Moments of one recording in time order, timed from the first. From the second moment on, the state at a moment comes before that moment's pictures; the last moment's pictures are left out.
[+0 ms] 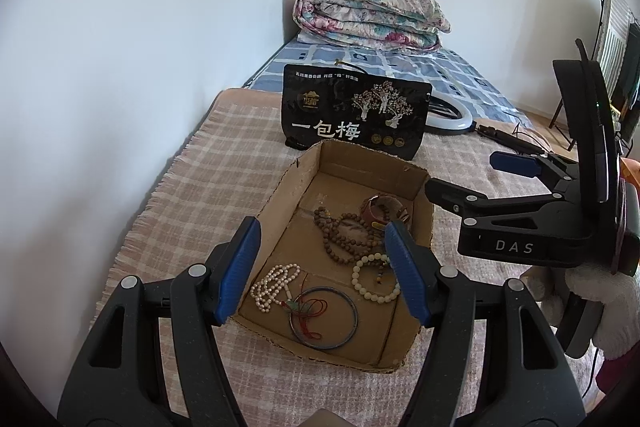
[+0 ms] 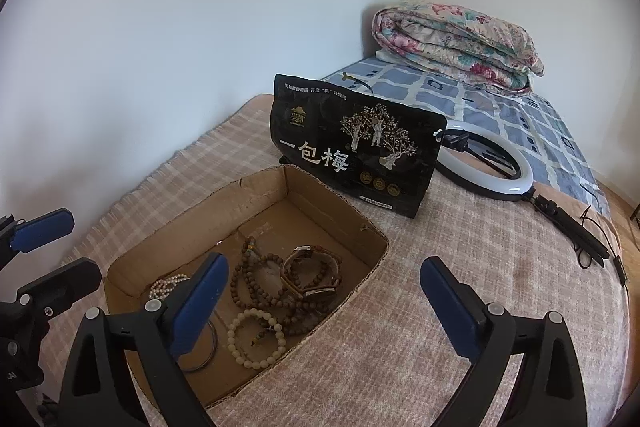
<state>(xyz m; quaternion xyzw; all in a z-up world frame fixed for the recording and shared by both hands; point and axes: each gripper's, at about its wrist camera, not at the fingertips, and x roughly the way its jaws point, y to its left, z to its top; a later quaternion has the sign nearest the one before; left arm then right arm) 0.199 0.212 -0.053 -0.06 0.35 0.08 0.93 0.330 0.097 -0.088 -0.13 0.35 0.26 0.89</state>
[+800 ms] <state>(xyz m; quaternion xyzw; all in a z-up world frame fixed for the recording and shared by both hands) 0.200 0.148 -0.038 -0.04 0.33 0.03 0.94 0.311 0.003 -0.071 -0.12 0.36 0.20 0.90</state>
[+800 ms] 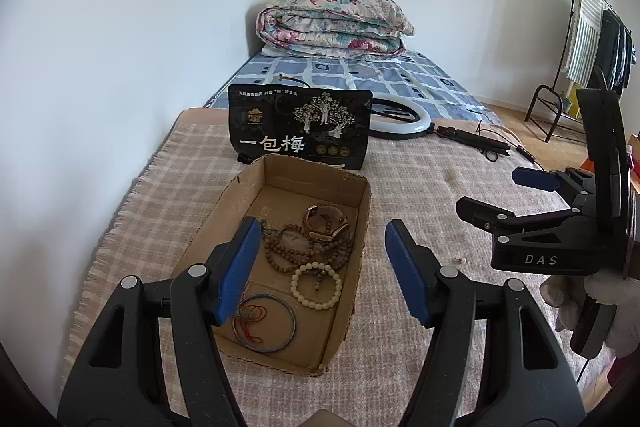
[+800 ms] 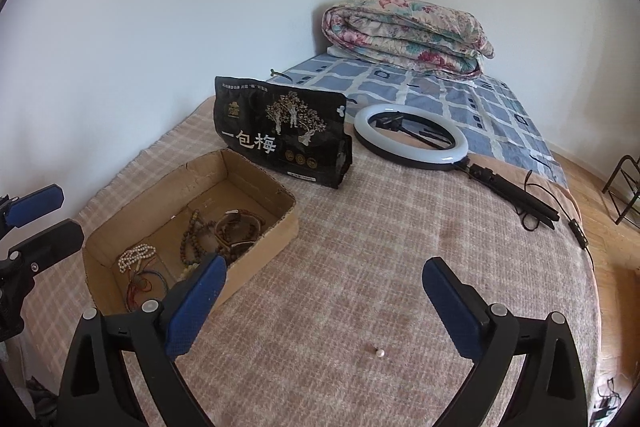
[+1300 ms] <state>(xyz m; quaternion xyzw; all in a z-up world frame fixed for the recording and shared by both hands) 0.216 0.090 -0.047 -0.02 0.34 -0.01 0.94 0.283 -0.093 -0.066 -0.10 0.36 0.14 0.91</state>
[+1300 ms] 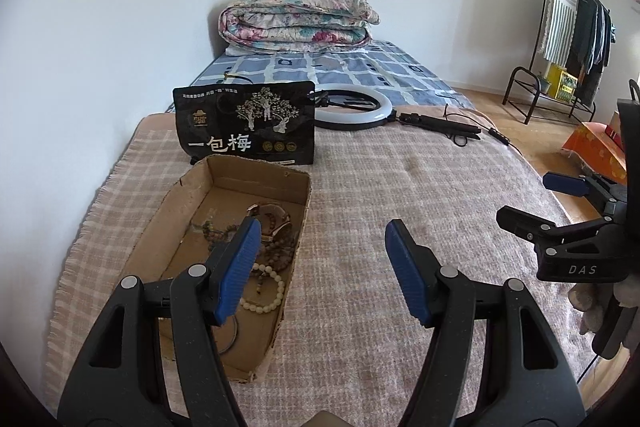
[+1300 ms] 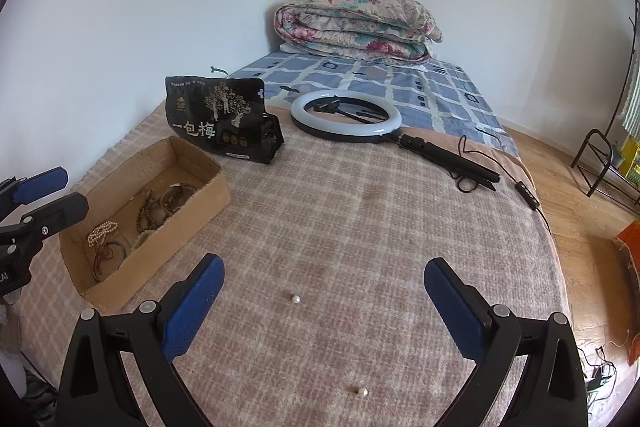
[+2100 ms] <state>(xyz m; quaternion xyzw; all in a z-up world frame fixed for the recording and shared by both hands) 0.243 0.011 -0.094 0.01 0.37 -0.08 0.93 0.247 -0.187 -0.126 -0.07 0.42 0.13 0.89</state>
